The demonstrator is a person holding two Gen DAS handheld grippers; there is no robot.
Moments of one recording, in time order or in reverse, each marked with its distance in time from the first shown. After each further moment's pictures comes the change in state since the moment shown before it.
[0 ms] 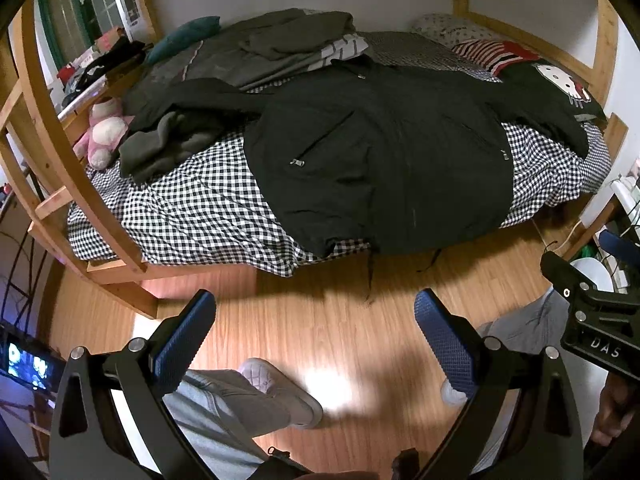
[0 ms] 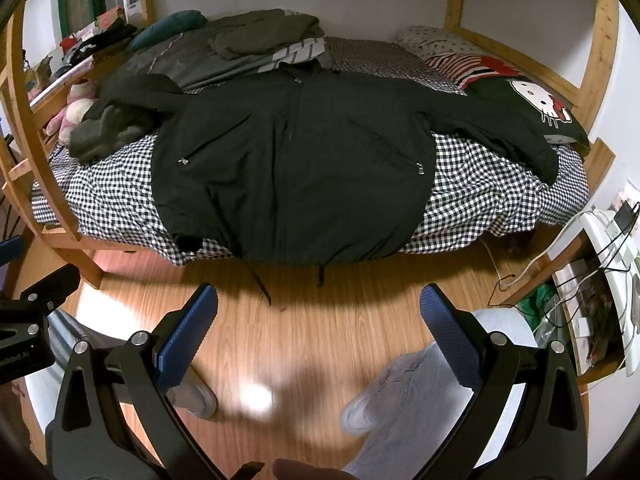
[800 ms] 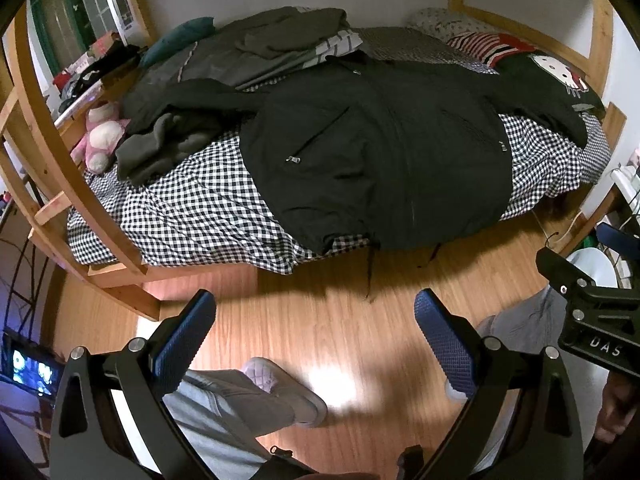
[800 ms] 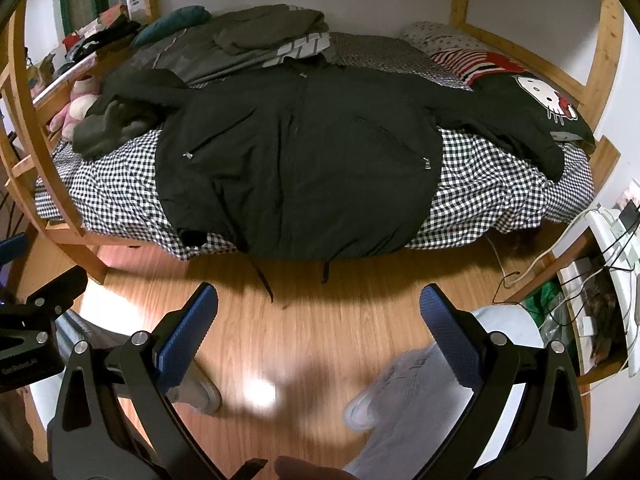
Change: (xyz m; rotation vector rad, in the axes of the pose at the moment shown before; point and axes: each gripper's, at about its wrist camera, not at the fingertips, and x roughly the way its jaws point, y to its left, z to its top) left arm 0.003 -0.004 -0.002 0.028 0.010 0.004; right arm 0.004 0.003 -0.003 -0.004 0.017 0.017
